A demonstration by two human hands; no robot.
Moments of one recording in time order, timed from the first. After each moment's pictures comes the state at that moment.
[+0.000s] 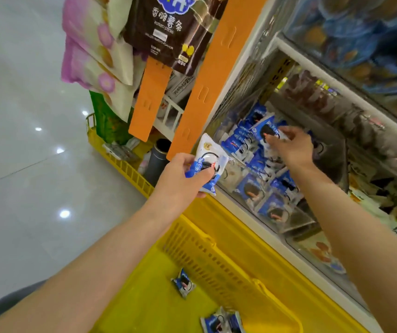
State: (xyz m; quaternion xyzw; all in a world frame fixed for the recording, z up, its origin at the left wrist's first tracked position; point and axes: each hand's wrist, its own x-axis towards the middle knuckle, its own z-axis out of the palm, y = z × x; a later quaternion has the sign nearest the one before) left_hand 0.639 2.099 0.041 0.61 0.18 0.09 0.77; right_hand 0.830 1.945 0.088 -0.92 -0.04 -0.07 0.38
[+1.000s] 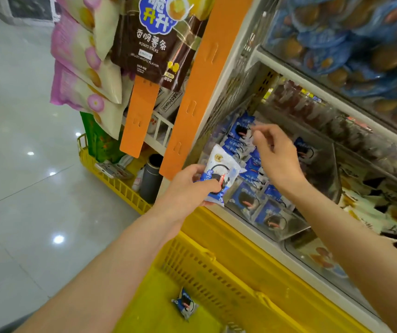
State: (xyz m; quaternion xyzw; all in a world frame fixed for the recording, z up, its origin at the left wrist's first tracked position) left_hand 0.653 2.090 0.056 0.60 0.13 0.00 0.79; right_hand 0.779 1.954 0.097 -0.89 -0.23 -0.11 0.37
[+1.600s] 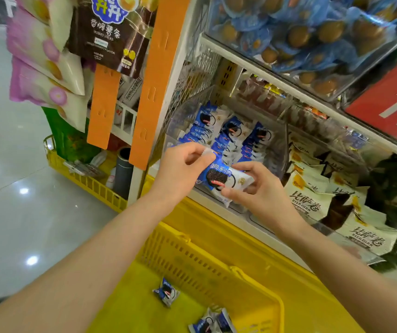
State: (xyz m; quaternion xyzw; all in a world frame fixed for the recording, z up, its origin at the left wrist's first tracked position) left_hand 0.647 2.040 0.066 0.69 0.01 0.18 0.70; right_hand 0.669 1.877 0.086 -0.86 -0.19 0.04 0.48
